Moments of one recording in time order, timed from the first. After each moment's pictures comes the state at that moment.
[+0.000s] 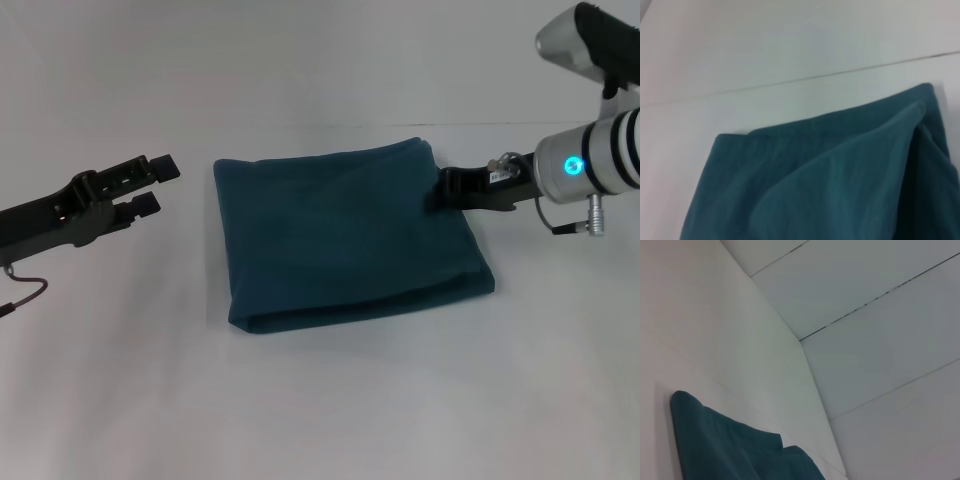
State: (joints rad) left arm -0.48 -2.06 0.54 0.71 1.88 1.47 -2.28; right arm 0.91 2.02 -0.96 -0.54 -2.36 -0.98 2.67
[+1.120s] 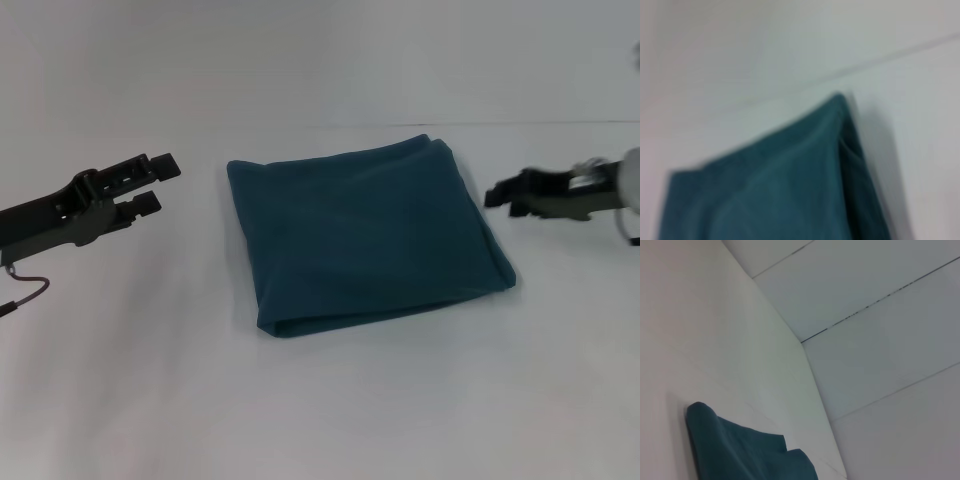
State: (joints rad) left arm -0.49 -2.06 0.53 0.70 1.88 1.46 -2.28; right arm 0.79 1.98 -0.85 -0.61 -2.36 -1.03 2.66
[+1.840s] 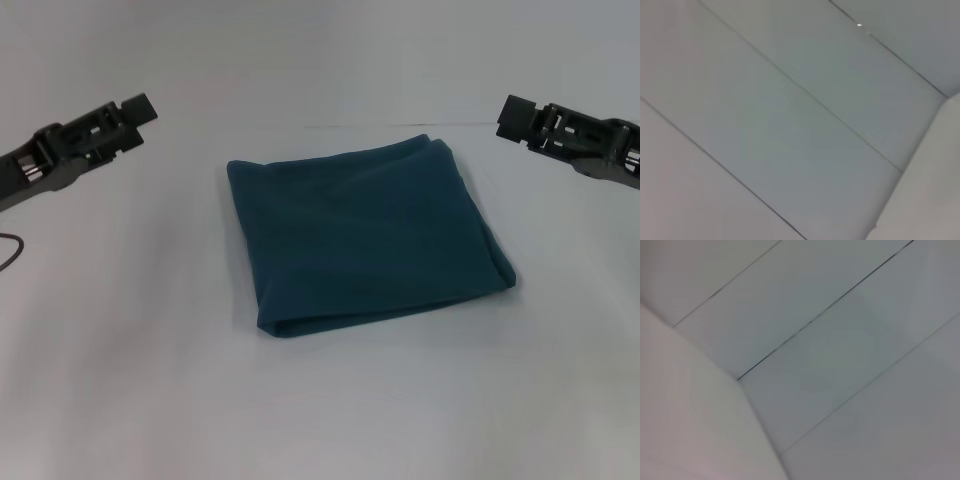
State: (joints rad) left arm -0.50 -2.04 0.45 0.67 1.76 1.61 -2.06; right arm 0.54 2.00 -0.64 -0.59 -1.62 -1.66 1.99
